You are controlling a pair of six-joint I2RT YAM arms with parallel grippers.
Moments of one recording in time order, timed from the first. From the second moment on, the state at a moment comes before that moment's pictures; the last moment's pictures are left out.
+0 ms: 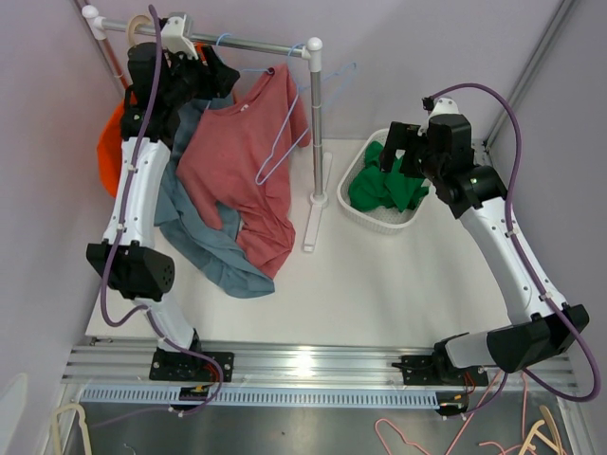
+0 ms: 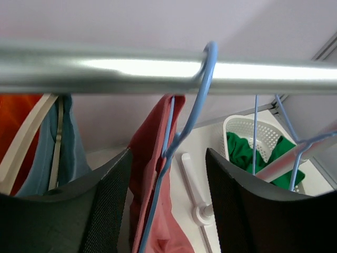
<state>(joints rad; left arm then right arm) -0.06 1.79 2.10 -0.38 0.41 -0.20 0.34 1.38 1.58 -0.65 0.11 0.31</state>
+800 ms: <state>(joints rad) -0.08 1.85 2.20 -0.47 0.40 -0.20 0.34 1.37 1.57 -0.64 0.09 0.30</state>
